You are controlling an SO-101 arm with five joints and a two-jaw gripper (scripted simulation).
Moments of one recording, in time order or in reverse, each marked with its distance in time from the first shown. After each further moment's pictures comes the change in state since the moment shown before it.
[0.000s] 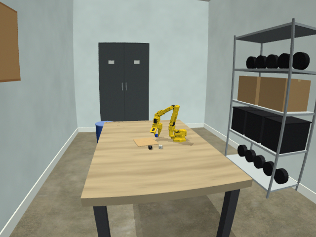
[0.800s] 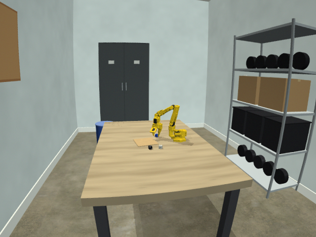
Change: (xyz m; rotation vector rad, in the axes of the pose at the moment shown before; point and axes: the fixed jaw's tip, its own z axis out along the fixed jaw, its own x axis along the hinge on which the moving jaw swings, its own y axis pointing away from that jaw) arm 0.000 0.000 0.000 0.000 0.000 0.000
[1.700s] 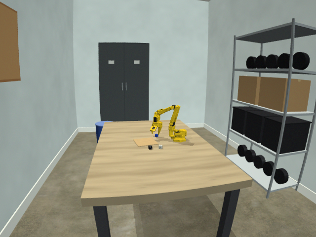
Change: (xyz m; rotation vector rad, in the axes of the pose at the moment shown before) arm 0.000 0.001 -0.012 -0.013 0.000 0.000
